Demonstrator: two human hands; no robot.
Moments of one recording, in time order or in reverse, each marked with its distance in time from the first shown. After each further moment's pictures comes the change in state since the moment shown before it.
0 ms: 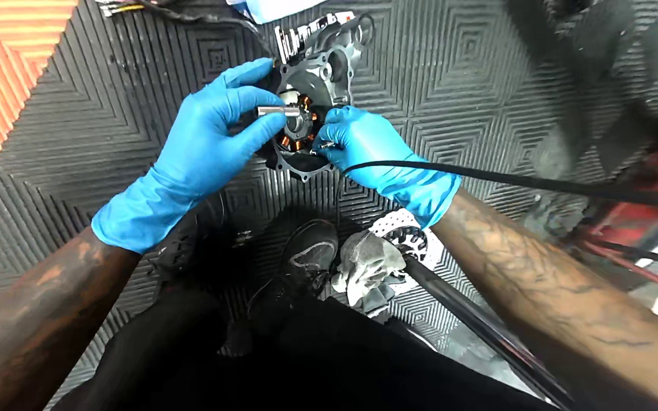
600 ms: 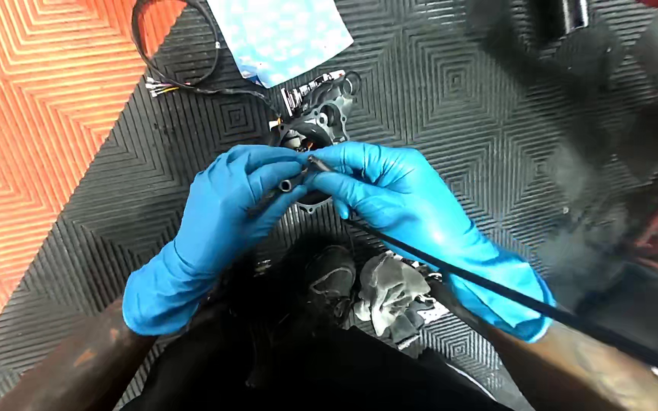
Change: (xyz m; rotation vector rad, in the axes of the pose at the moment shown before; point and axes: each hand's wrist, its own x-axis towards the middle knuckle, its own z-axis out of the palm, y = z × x) left_hand -0.020 0.046 -0.016 0.238 0.059 0.242; right_hand -0.043 -0.100 -0.069 0.922 0.288 0.130
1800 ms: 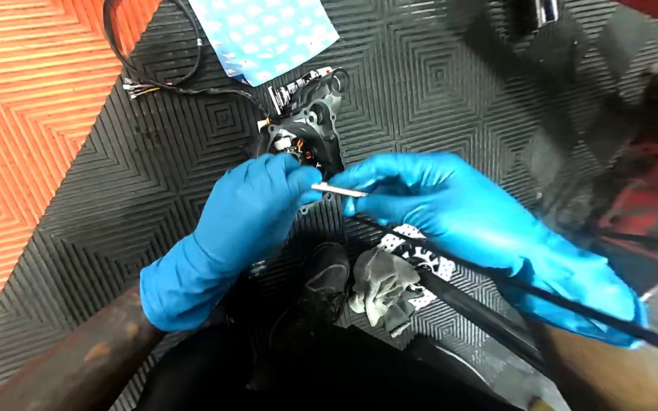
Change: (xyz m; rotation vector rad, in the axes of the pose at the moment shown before) left_hand 0.013 0.005 0.022 0.058 -0.062 0.131; right_hand -0.016 -0.009 -0.037 -0.088 -0.066 0.295
